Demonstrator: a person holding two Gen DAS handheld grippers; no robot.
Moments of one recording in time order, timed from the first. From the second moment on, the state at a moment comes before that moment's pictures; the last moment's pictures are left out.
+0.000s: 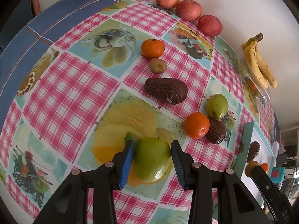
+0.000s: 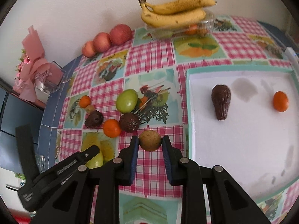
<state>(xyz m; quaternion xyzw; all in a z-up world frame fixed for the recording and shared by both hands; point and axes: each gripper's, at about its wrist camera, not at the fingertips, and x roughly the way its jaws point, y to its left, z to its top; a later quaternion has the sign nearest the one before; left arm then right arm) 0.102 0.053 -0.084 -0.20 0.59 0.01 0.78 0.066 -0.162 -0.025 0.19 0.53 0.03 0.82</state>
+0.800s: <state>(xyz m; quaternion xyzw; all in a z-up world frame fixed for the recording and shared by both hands) 0.090 0.002 -0.035 -0.15 0.53 -0.07 0.83 0.042 -0.221 -0.016 0.23 0.51 -0.04 0.82</state>
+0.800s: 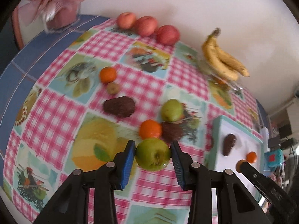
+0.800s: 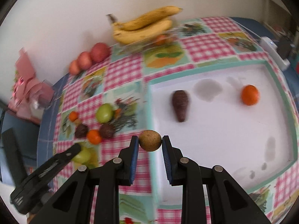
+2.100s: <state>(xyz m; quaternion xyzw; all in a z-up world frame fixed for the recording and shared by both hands) 0.040 -0.182 -0.050 0.03 0.55 -0.25 0.80 0.008 -0.347 -0.051 0.26 0.53 -0.22 0.78</state>
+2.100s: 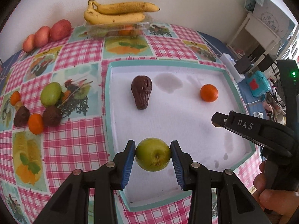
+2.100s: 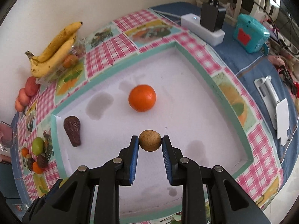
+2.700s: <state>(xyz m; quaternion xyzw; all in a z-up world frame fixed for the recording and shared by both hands) 0.045 -0.187 -0.058 0.04 0.56 -0.24 0.79 0.011 -0.348 -0.065 0.26 0.55 -0.22 0.77</state>
